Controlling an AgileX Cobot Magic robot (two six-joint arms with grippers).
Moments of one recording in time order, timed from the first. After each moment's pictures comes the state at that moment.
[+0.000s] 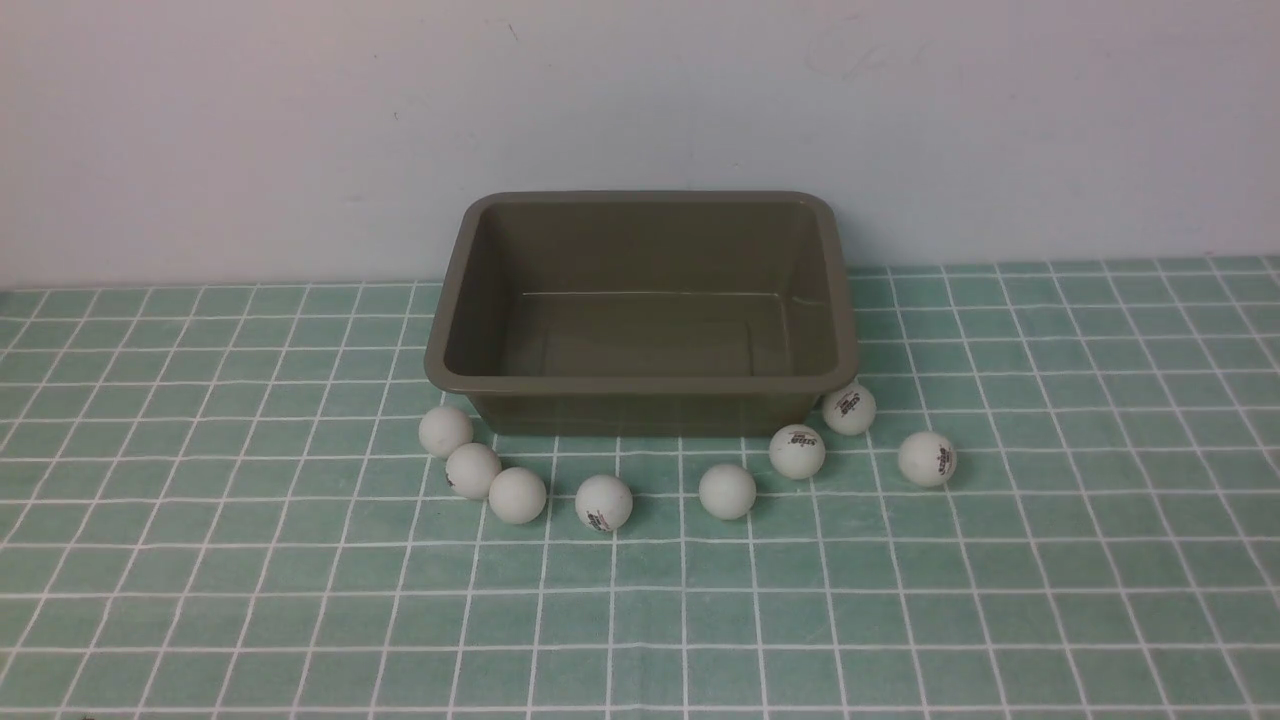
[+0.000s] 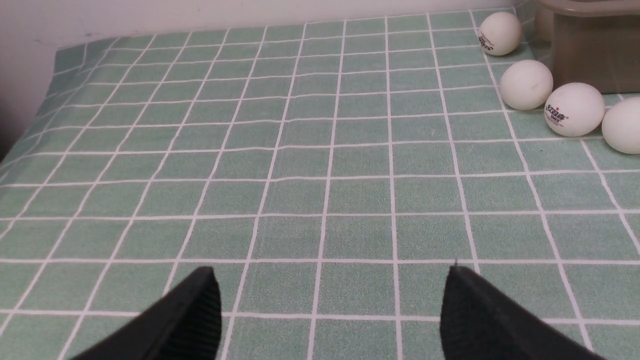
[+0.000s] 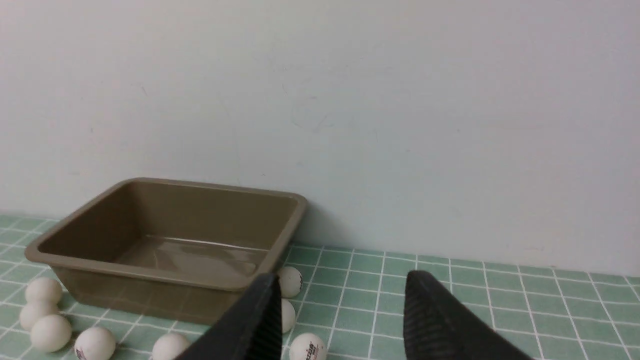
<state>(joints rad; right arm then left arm) -0.05 0.04 -0.49 0.40 0.71 -0.35 0.11 -0.01 0.02 -0.05 0.41 0.08</state>
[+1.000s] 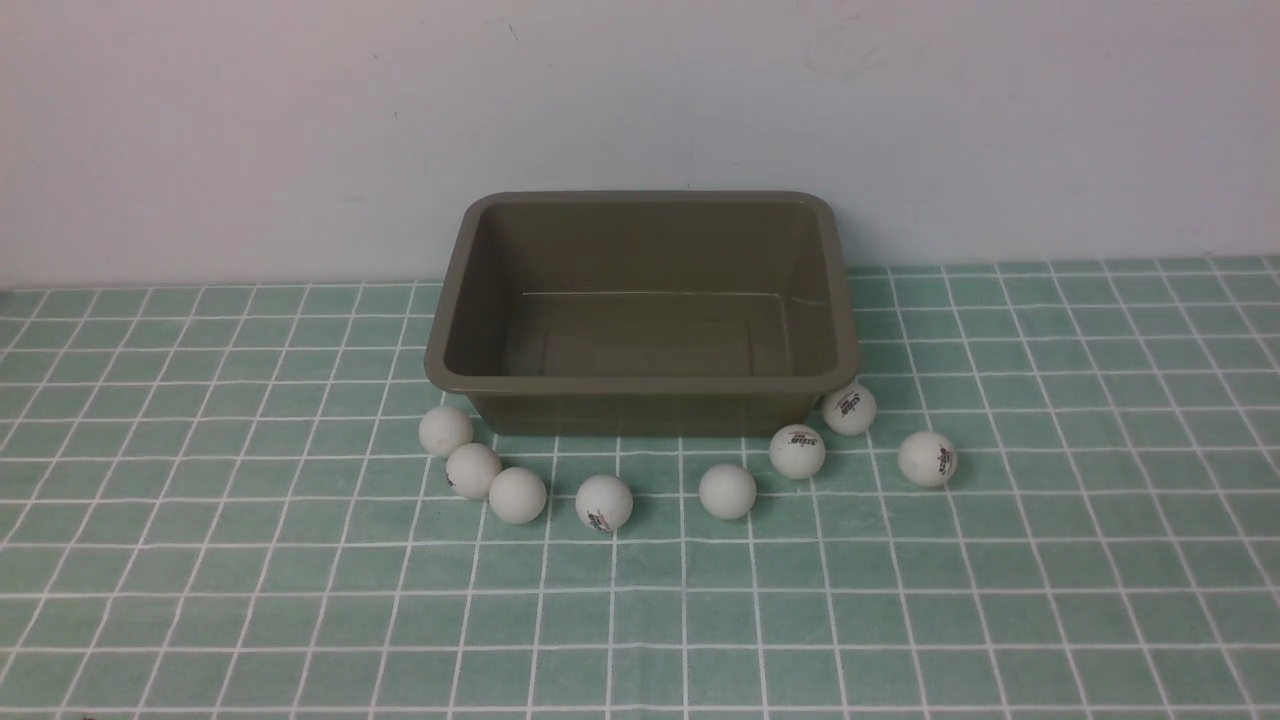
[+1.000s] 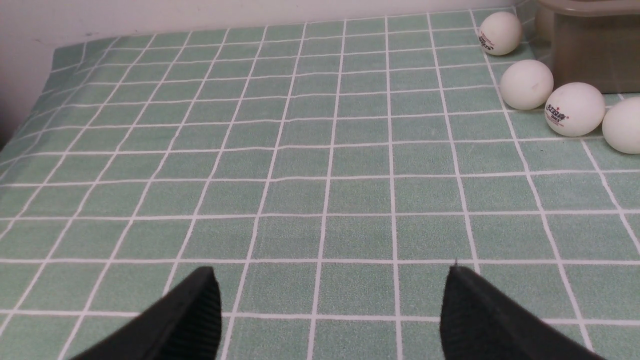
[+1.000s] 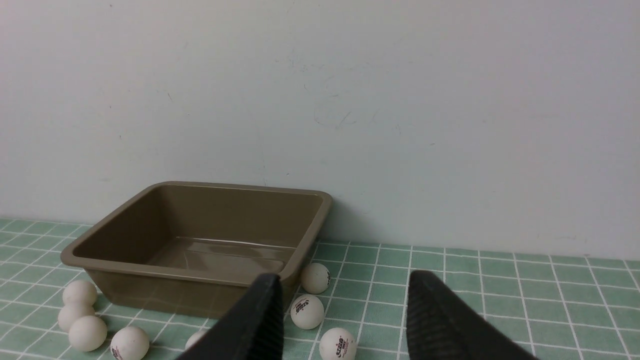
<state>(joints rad) -0.05 0.04 -0.49 0.45 0.73 -0.34 0.11 -0.01 0.02 -0.05 0.41 0.08</state>
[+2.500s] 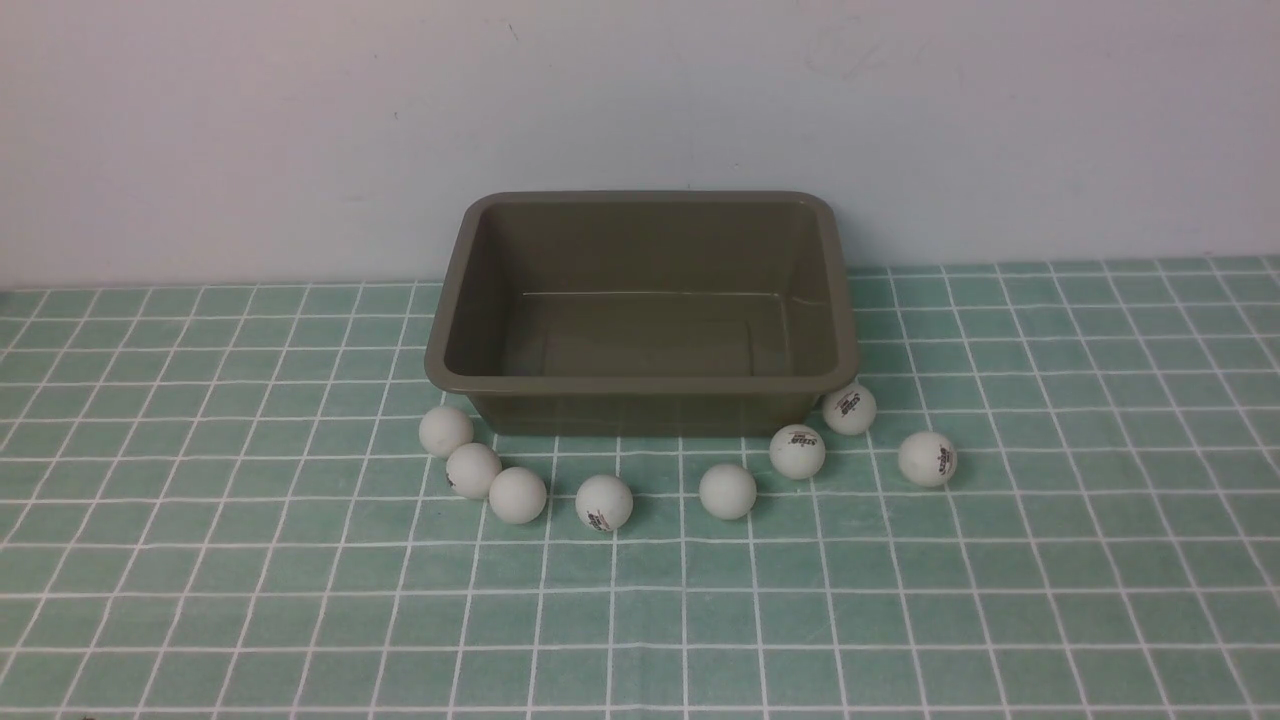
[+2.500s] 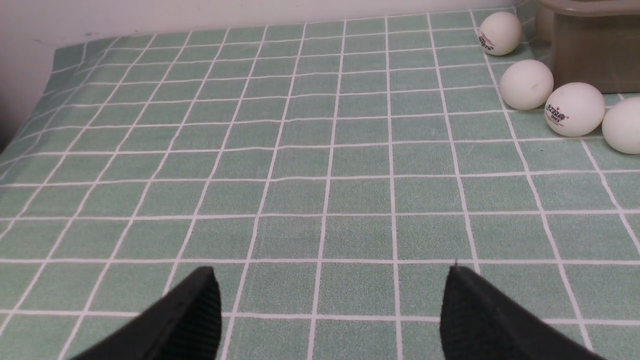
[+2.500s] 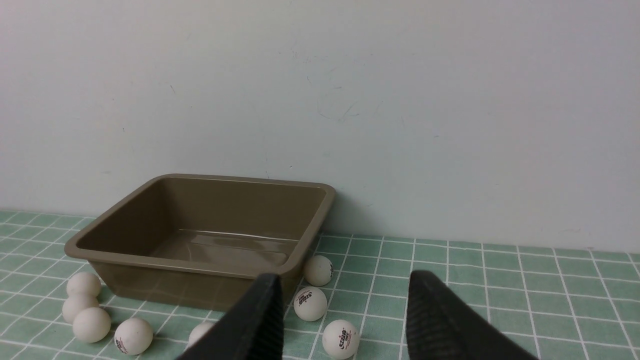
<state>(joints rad) -0.05 0.04 -0.49 0.45 0.74 -0.34 0.11 -0.01 0.02 -0.05 0.41 0.08</state>
